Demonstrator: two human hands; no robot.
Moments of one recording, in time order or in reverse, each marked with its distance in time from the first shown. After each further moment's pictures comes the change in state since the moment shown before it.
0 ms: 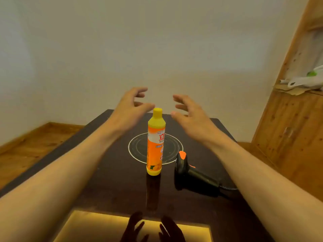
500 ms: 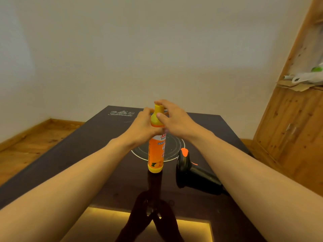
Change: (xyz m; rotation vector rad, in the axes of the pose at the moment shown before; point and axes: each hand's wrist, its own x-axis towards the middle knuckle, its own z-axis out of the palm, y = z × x) left_hand -0.012 -0.041 0.039 0.040 -0.231 -0.142; right_hand 0.022 0.009 0.043 -0.127 -0.153 0.044
